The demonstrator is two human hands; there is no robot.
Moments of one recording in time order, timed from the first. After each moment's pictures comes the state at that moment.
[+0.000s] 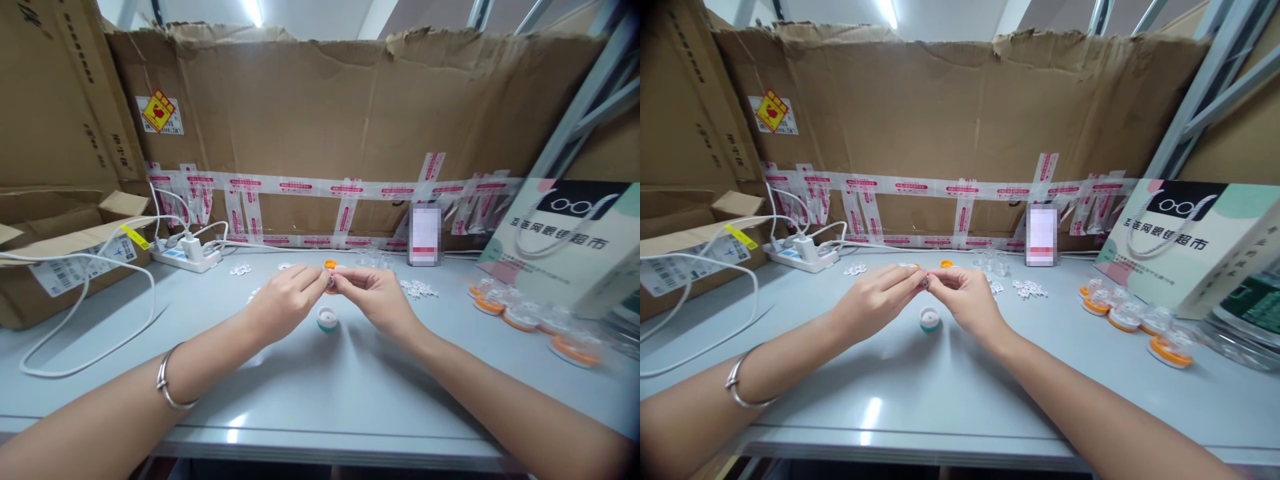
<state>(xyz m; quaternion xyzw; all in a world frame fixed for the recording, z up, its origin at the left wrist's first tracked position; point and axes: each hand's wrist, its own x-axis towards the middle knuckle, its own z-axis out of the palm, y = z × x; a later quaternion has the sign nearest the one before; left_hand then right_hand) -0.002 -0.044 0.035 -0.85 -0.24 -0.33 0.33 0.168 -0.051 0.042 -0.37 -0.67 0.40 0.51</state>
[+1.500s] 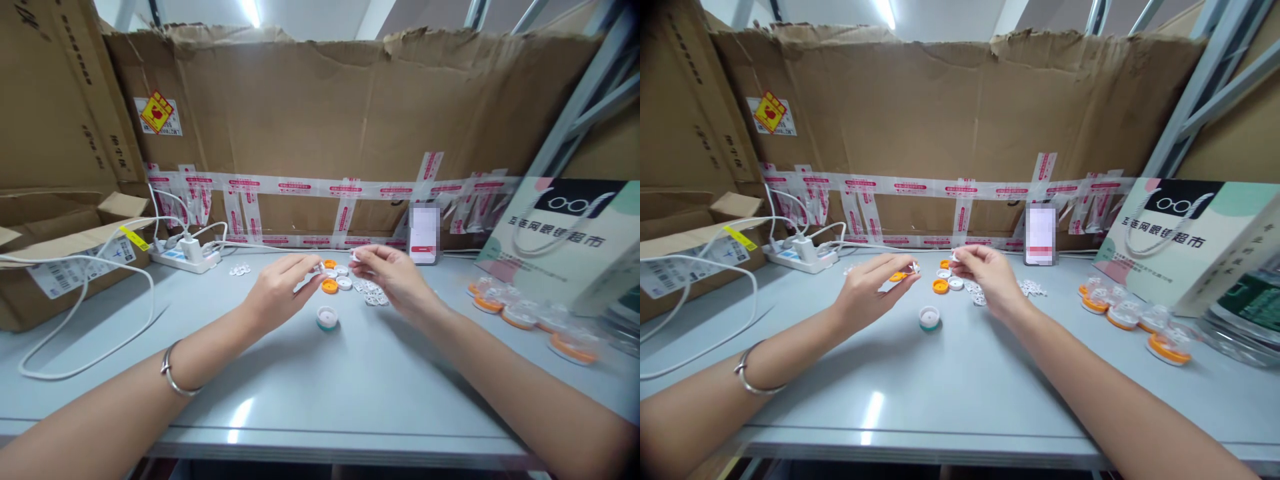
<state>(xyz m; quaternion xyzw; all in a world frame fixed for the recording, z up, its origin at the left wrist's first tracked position) -0.005 -0.037 0.037 -0.82 -0.25 -0.48 0.17 0.194 -0.022 0.054 -0.42 -0.55 0.44 0.57</state>
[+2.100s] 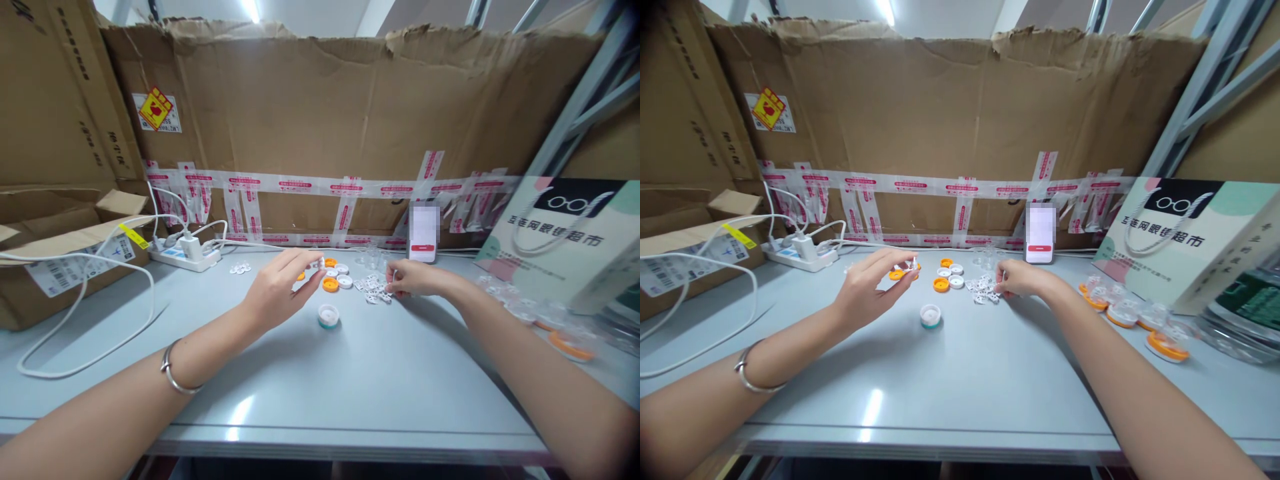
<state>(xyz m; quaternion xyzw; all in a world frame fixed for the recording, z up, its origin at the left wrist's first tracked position) -0.007 -0.036 0.038 -0.82 -0.24 -0.50 0.15 0.270 0.021 0.045 -0.64 -0.74 0.19 0.05</state>
